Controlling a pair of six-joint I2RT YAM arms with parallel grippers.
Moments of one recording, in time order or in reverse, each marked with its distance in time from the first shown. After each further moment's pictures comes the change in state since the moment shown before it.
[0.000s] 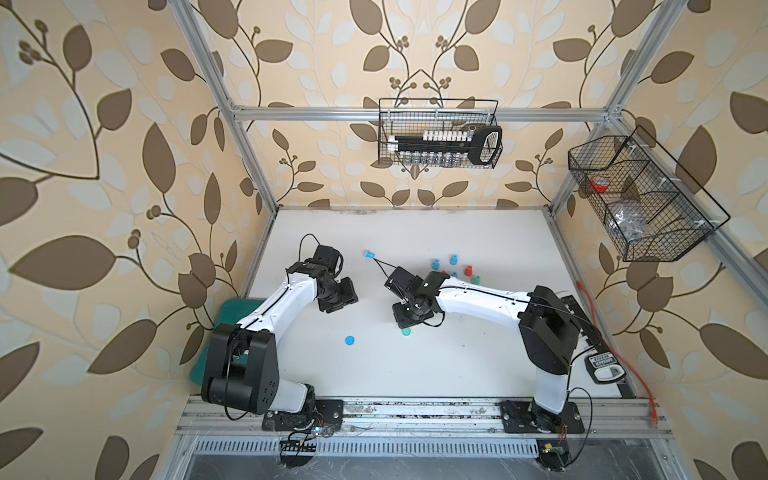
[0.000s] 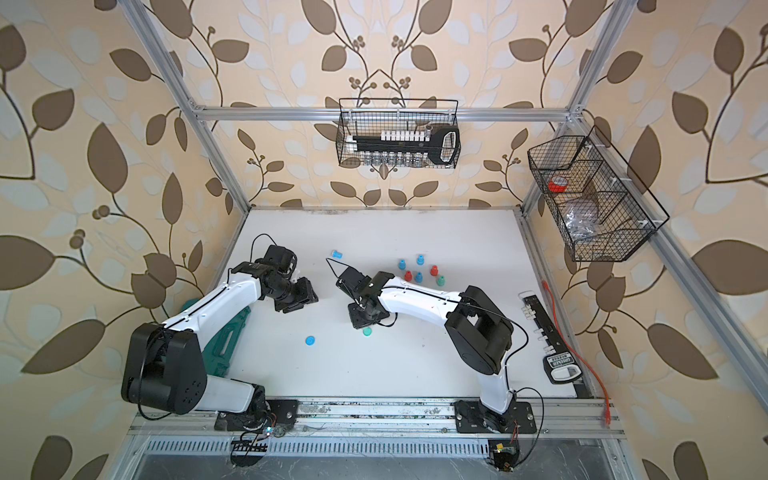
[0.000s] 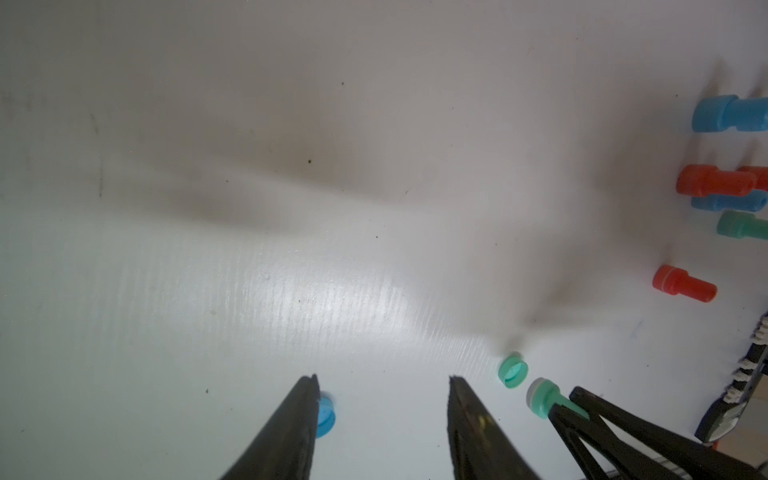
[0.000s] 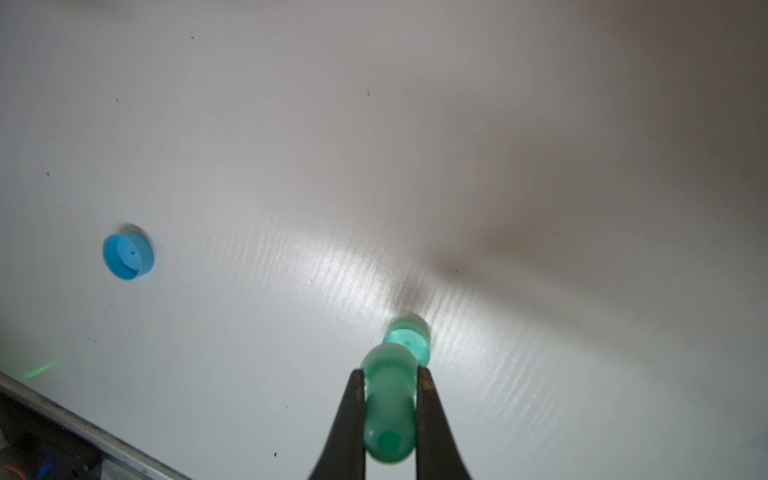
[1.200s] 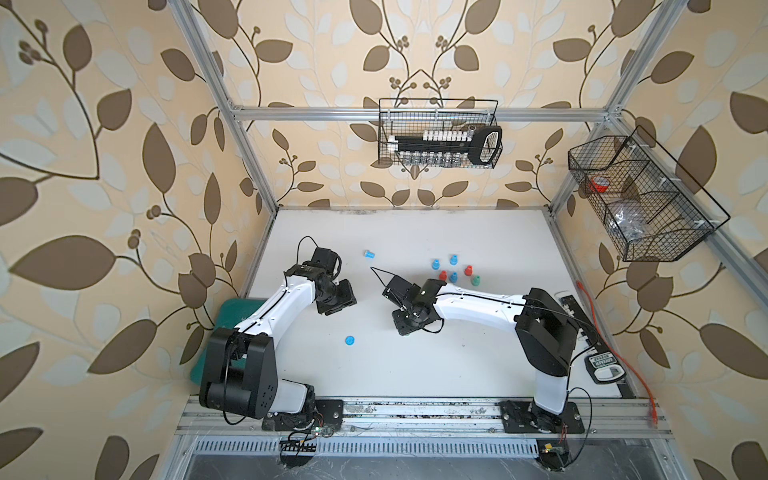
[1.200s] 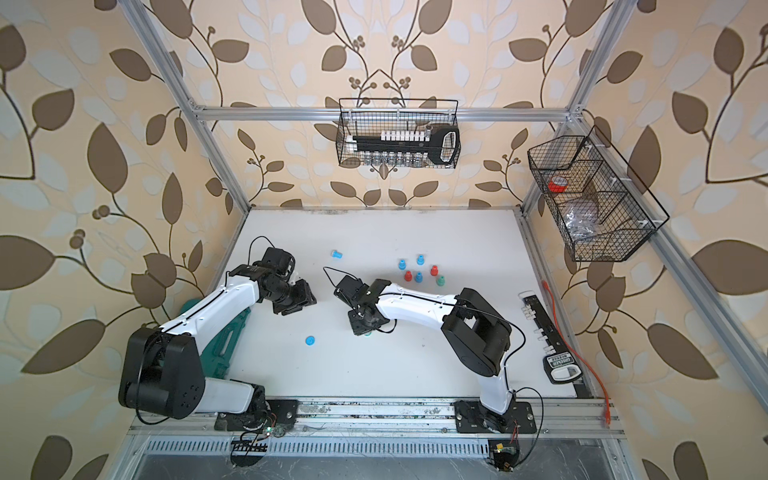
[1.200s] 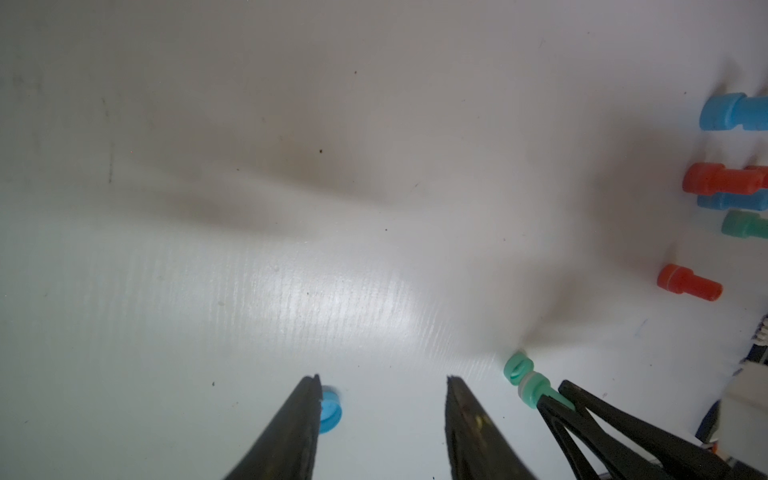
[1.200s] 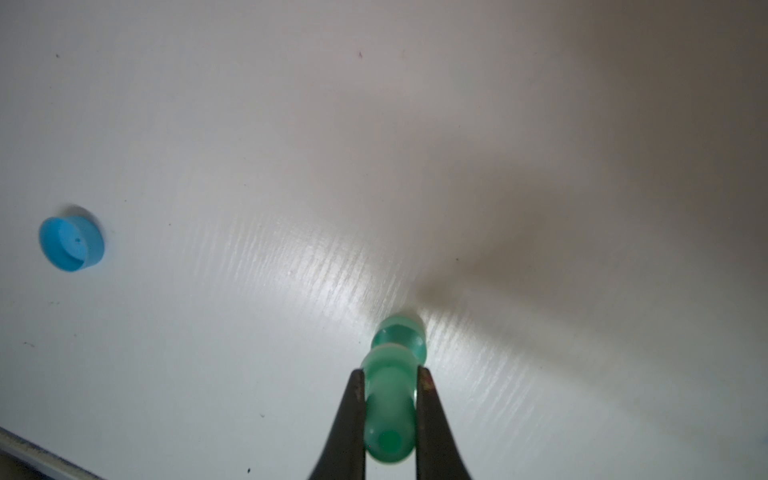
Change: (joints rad) left arm 0.013 -0.024 -0.026 0.002 0.002 0.000; right arm 0.035 0.001 -0.048 0.029 0.046 0.003
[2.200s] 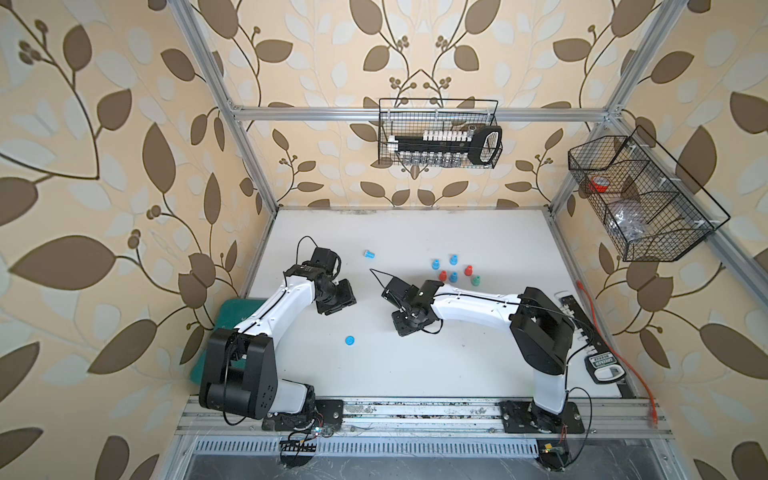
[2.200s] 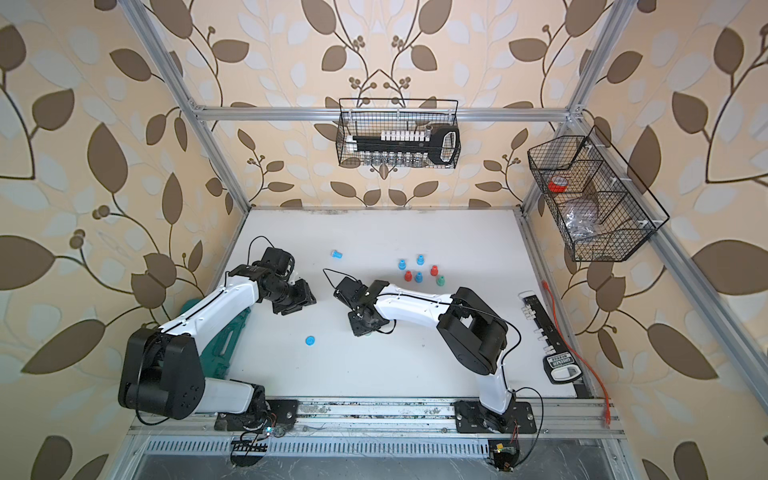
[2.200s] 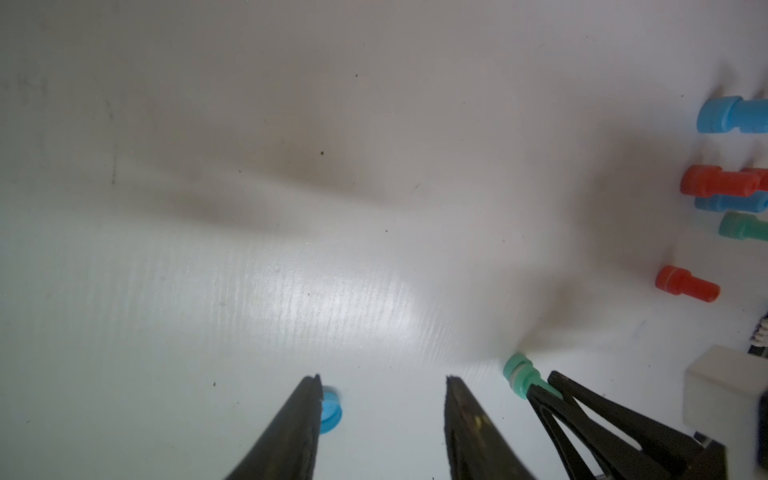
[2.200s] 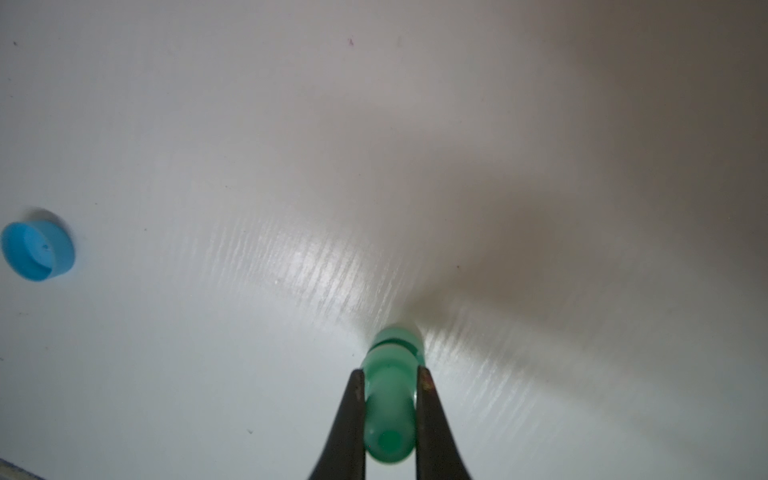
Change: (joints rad) left arm 0.000 -0.002 0.000 0.001 0.001 0.000; right arm 0.000 0.025 -0.001 0.008 0.003 -0.002
